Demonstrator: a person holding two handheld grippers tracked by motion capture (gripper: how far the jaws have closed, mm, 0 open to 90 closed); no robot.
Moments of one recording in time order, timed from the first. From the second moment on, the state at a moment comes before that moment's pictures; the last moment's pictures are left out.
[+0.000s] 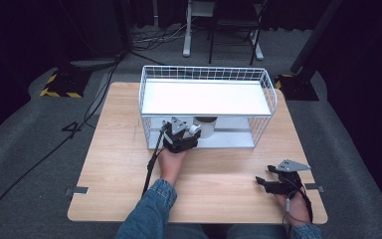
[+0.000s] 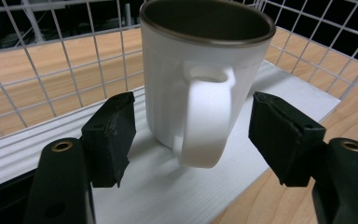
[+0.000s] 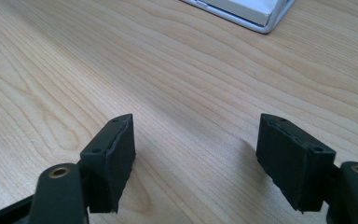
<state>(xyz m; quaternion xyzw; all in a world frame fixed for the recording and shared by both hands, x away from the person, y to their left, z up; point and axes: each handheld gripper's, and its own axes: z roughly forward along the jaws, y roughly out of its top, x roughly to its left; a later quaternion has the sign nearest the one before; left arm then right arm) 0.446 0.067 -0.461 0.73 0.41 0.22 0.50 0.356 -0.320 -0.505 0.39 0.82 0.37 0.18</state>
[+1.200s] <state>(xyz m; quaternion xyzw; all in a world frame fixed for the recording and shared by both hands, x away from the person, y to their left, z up) 0.349 0.135 -0.414 0.75 0.36 0.19 0.52 0.357 -0.320 -0.505 0.39 0.83 0.37 0.18</state>
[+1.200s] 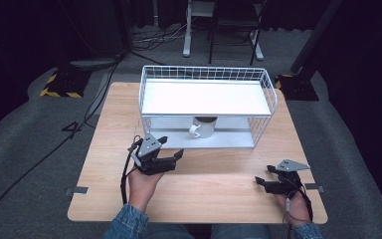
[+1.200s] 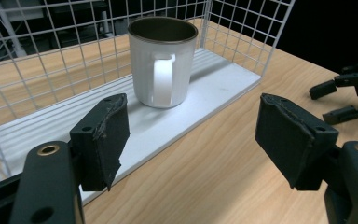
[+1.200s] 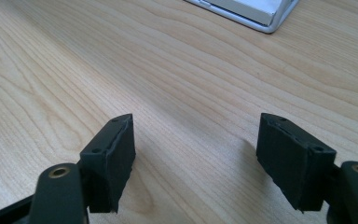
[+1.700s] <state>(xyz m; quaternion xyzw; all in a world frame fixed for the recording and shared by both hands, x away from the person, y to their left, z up) 0.315 0.173 -0.408 0.78 0.35 0.21 0.48 0.357 -0.319 -0.505 0.38 0.83 0.37 0.18</state>
